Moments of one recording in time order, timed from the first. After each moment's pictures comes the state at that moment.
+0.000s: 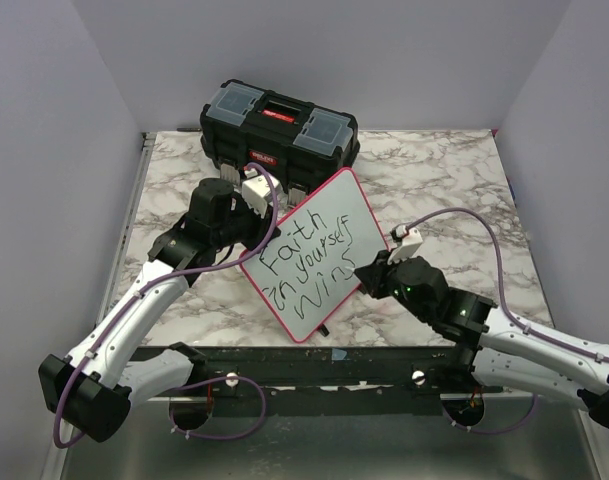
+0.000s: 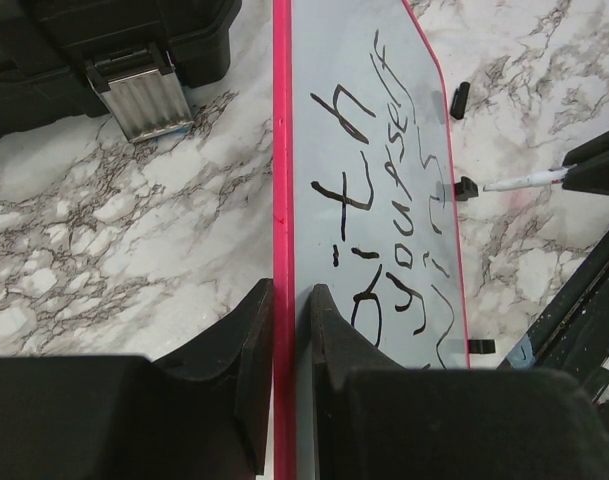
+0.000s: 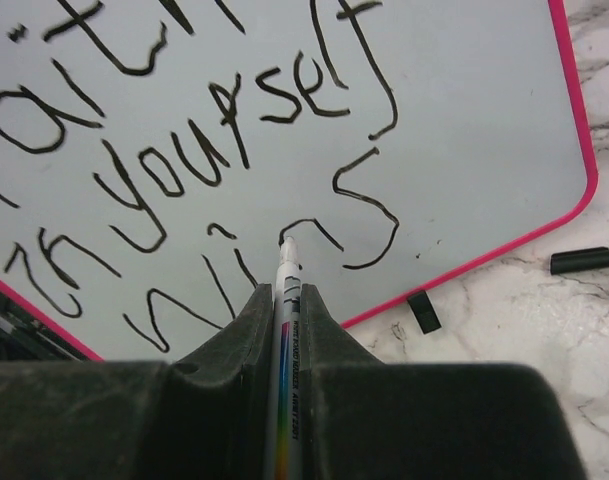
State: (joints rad) left arm -0.49 1.05 1.02 -0.47 0.32 0.07; right arm 1.01 0.84 0.56 -0.16 0.42 0.57
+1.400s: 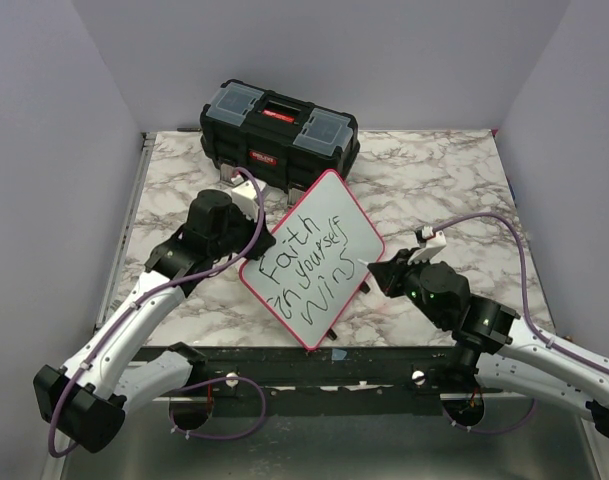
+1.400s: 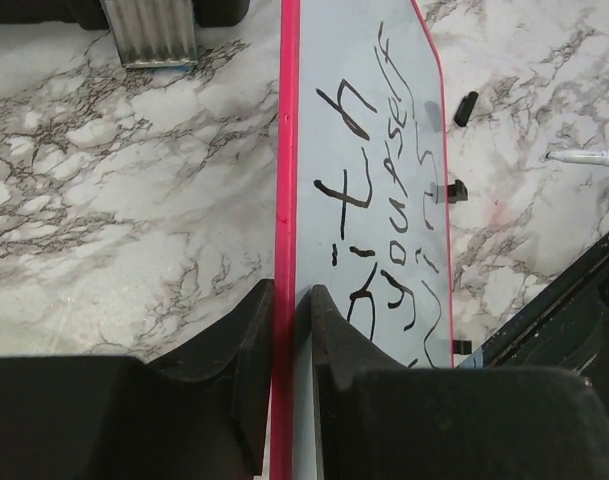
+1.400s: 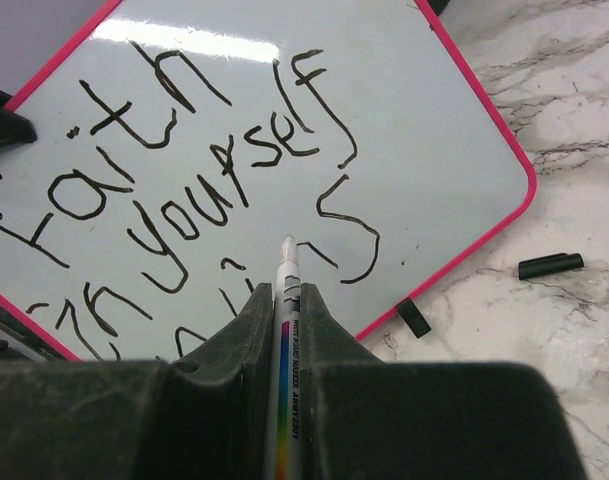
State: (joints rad) left arm -0.51 0.99 0.96 -0.51 0.26 -0.14; right arm 1.01 0.66 0.57 -0.23 0.49 0.59
